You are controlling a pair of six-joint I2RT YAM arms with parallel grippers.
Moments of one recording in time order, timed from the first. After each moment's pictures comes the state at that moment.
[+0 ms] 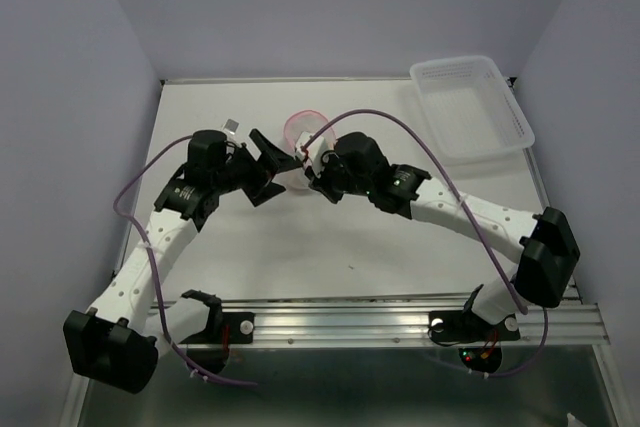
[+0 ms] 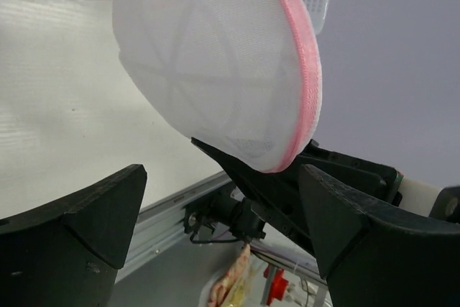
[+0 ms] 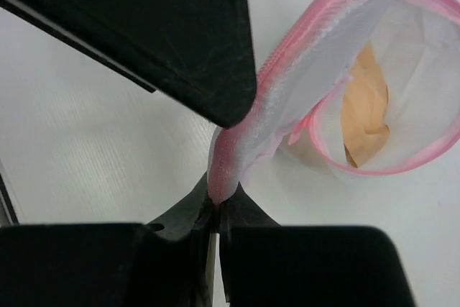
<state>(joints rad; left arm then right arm) -0.32 1.03 0.90 -0.45 0.48 -1.11 0.93 1.51 1.21 -0.21 -0.08 -0.25</state>
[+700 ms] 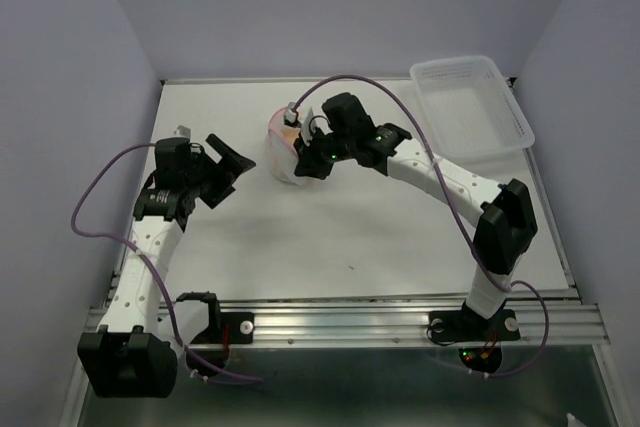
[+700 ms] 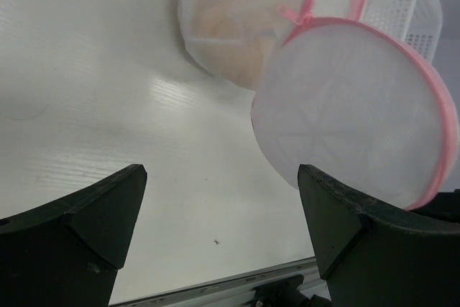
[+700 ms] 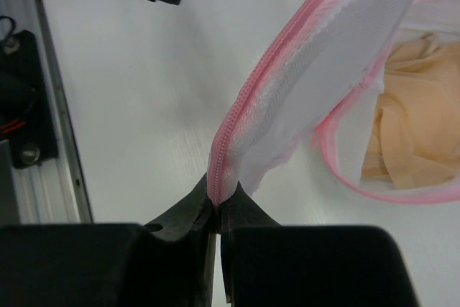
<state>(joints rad) -0.04 0.98 0.90 -0.57 0.29 -0.86 0.78 1.80 1.62 -0.45 -0.46 -0.17</state>
